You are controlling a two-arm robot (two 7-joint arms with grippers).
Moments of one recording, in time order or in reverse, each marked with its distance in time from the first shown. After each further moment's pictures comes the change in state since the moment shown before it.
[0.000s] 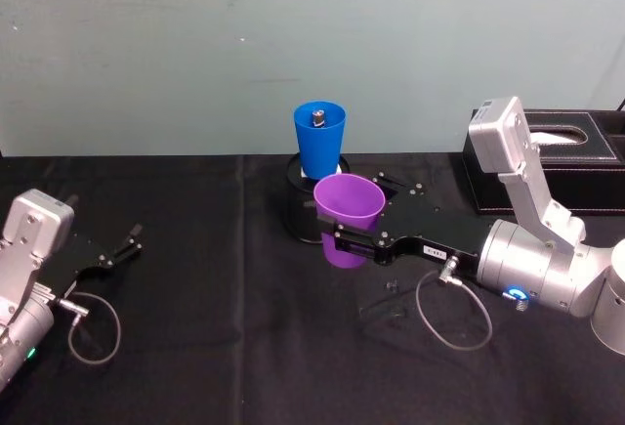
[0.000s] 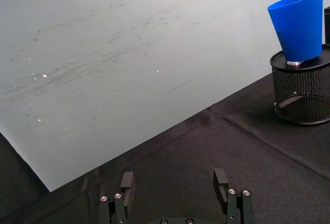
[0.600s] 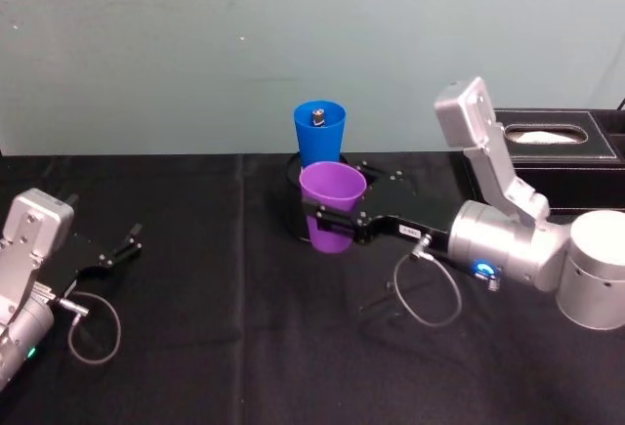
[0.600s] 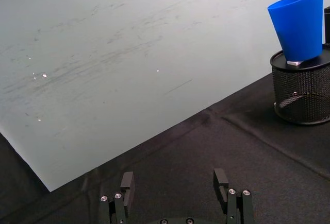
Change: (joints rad) left arm 0.000 0.000 0.000 0.000 0.000 0.000 0.000; right arm 0.101 -0.065 -0.056 0.117 0.014 0.046 -0.027
